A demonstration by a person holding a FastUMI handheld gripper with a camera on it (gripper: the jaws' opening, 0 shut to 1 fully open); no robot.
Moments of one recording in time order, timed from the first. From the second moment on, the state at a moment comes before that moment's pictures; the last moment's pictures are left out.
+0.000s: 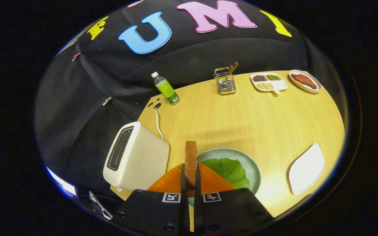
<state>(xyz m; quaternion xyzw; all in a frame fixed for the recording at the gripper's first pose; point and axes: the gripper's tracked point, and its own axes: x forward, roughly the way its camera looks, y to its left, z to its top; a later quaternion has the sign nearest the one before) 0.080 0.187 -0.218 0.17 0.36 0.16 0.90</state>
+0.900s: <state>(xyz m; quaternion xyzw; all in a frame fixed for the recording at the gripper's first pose) 0.081 0.117 -0.272 0.12 0.39 0.07 0.91</state>
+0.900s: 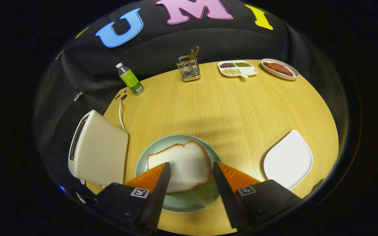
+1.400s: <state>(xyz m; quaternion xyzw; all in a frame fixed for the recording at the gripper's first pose) 0.096 0.056 -0.111 0.03 0.17 0.04 0.98</state>
